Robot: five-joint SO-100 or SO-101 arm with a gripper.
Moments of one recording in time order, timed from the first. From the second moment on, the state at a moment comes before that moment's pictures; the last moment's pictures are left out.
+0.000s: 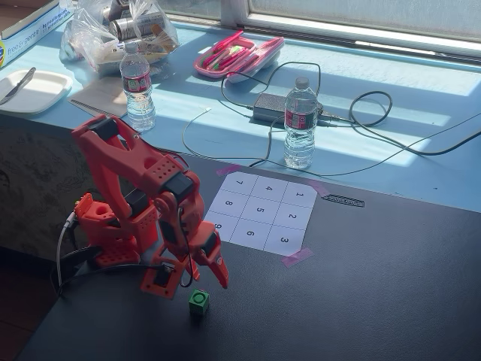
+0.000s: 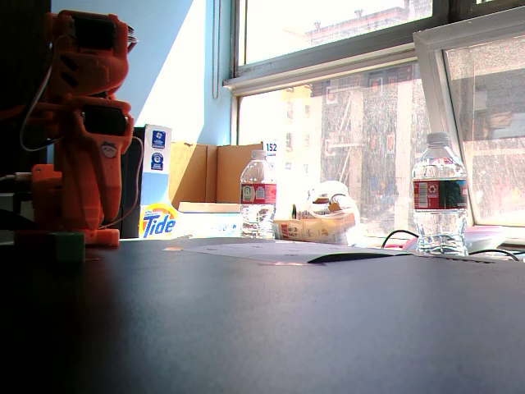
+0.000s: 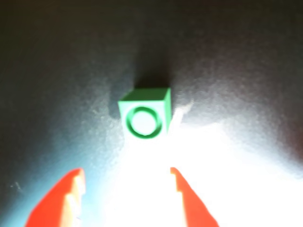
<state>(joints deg) 19.3 124.5 133.8 55.1 -4.0</state>
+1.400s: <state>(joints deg) 32.3 107.8 121.9 59.6 -9.0</state>
